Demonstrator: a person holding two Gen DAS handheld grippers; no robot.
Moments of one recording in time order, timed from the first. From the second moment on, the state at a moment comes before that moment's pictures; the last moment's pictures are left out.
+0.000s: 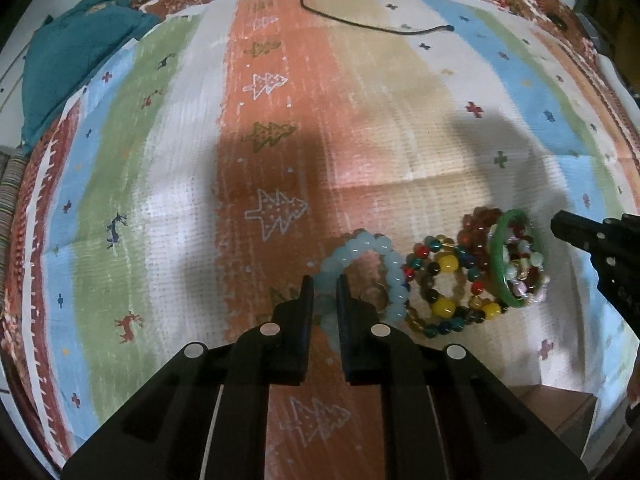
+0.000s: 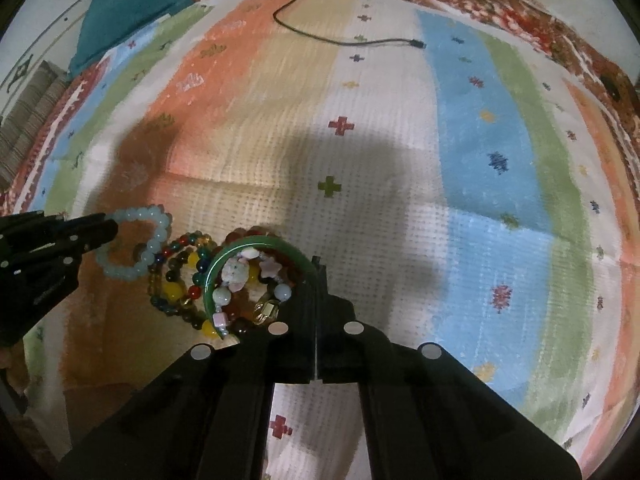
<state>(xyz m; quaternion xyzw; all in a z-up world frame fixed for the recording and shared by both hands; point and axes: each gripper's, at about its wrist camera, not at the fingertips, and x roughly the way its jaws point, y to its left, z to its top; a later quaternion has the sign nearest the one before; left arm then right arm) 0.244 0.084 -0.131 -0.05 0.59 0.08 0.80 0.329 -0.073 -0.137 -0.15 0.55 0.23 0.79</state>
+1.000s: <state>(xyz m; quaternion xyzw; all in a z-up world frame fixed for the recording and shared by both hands) 0.250 0.085 -0.139 -0.04 0.60 0.08 0.80 0.347 -0.067 -0.160 -0.16 0.57 0.22 0.78</state>
